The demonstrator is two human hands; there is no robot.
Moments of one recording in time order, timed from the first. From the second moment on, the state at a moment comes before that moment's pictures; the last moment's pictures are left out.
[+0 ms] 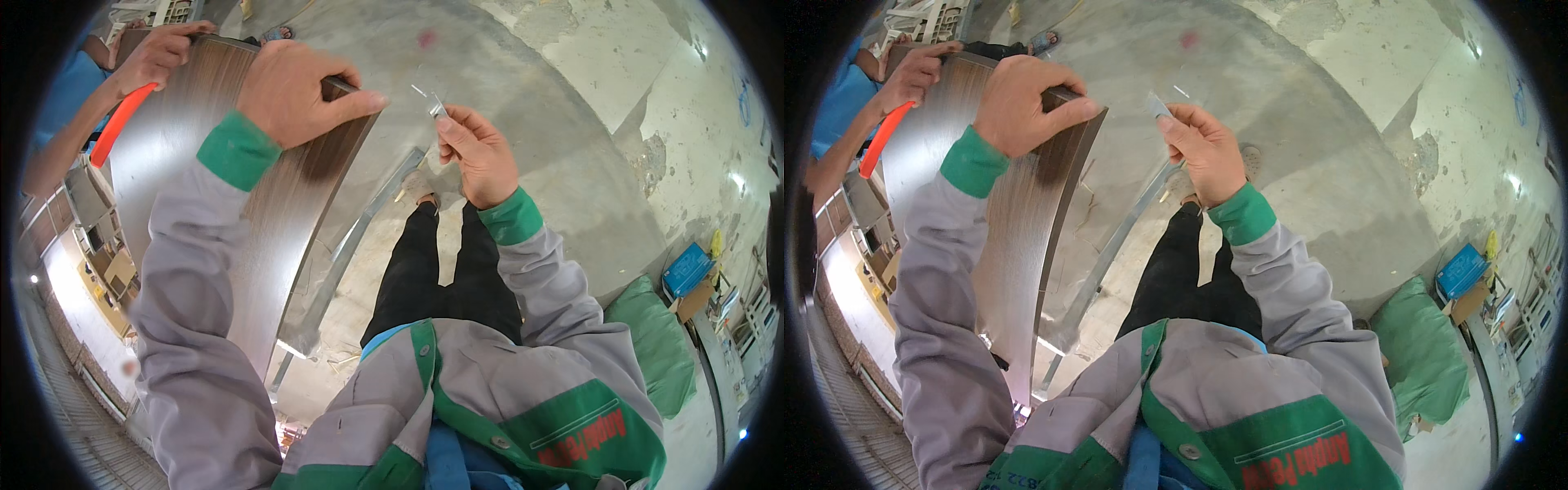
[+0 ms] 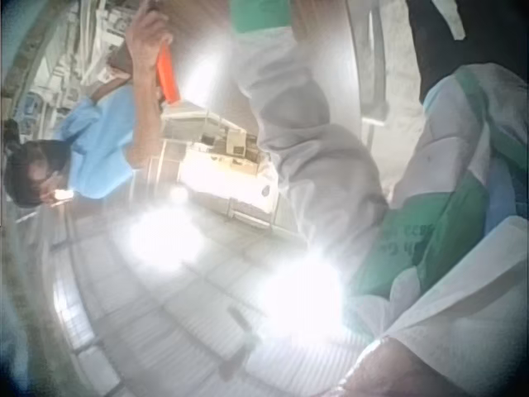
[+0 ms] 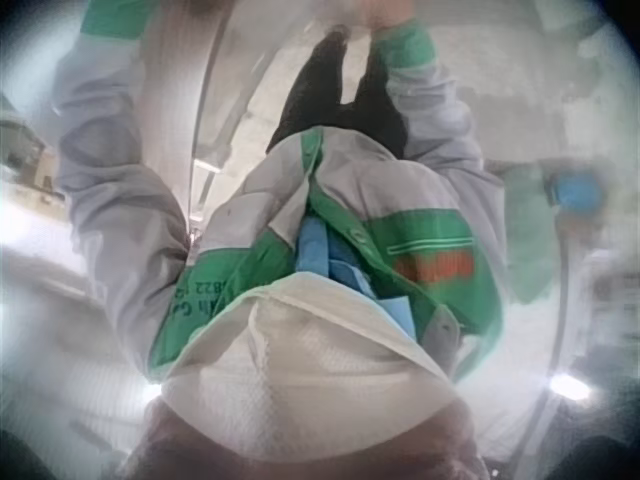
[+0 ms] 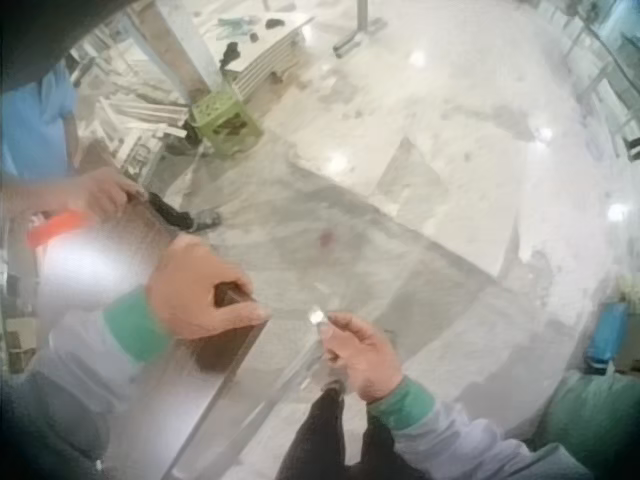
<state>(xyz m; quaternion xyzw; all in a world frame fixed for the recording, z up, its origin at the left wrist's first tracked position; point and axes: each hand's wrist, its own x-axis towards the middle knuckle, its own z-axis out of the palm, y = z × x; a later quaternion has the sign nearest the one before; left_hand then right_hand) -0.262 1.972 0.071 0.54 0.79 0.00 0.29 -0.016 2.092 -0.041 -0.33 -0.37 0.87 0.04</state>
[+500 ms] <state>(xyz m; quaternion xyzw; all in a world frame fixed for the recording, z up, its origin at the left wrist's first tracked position) -0.255 1.962 0.031 0.51 0.84 0.15 0.09 -0.062 2.063 0.017 -0.43 -0.40 0.81 0.08</state>
